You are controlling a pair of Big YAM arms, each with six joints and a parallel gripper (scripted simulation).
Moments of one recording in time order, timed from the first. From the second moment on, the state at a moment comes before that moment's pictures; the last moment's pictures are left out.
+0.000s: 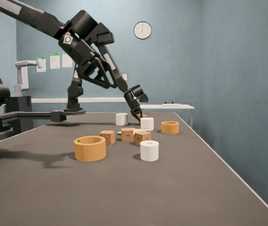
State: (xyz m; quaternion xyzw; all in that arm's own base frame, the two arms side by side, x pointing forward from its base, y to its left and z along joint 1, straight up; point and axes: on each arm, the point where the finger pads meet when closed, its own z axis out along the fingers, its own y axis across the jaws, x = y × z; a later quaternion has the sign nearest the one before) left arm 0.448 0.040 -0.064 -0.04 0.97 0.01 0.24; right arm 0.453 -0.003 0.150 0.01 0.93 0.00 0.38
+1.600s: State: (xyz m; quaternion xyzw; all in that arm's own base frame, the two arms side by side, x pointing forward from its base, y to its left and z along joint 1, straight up) left arm 0.433 0.038 -0.081 -0.04 0.97 0.01 0.24; right arm 0.453 -0.003 0.150 0.01 0.93 0.00 0.38
